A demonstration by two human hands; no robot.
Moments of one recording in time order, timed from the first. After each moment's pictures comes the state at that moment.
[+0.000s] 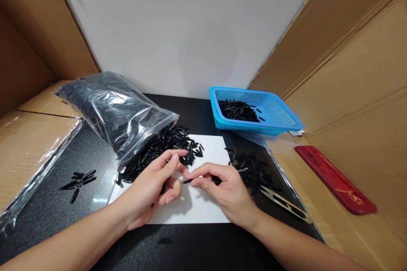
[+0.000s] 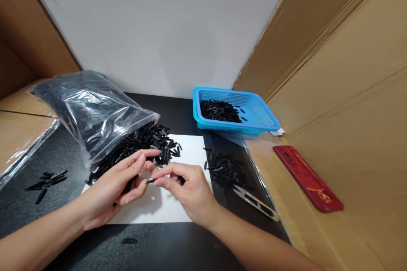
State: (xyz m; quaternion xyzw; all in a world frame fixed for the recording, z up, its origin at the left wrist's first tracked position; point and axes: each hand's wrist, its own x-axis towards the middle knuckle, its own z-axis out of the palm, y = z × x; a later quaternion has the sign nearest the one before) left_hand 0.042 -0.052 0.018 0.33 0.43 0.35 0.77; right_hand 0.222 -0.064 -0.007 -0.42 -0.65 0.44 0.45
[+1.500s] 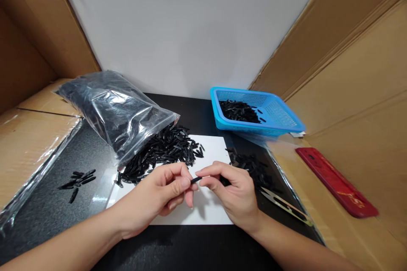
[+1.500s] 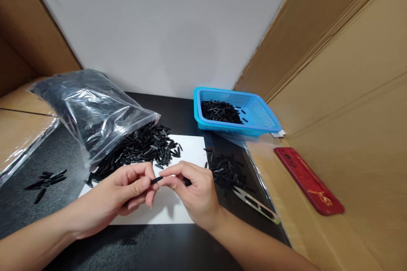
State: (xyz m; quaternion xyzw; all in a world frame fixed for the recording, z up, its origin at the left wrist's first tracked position) left_hand 0.040 -0.060 0.021 0.44 0.37 0.25 0.78; right_hand 0.225 -0.065 -0.005 -0.40 -0.69 0.29 0.53
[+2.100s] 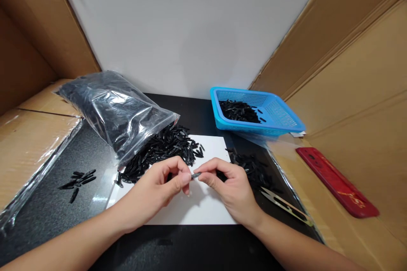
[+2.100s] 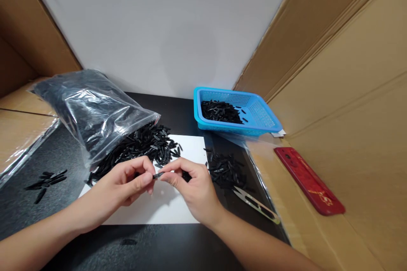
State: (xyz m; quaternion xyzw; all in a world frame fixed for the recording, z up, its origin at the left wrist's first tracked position) left_hand 0.039 -0.054 0.026 0.53 0.44 0.27 0.67; right_hand 0.225 -0.061 -0.003 -0.46 -0.62 0.42 0.48
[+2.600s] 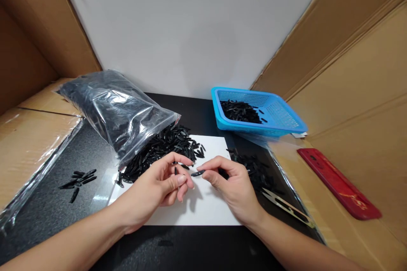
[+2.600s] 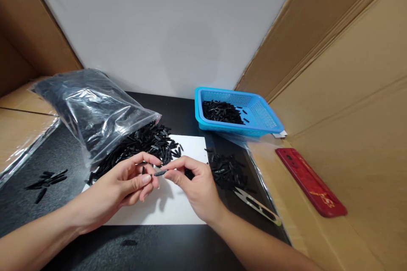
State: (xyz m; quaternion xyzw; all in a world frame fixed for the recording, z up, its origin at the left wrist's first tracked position) left_hand 0.038 -0.056 0.022 0.40 0.43 0.29 0.75; right_hand 0.226 -0.059 -0.007 -0.46 -0.59 0.44 0.49
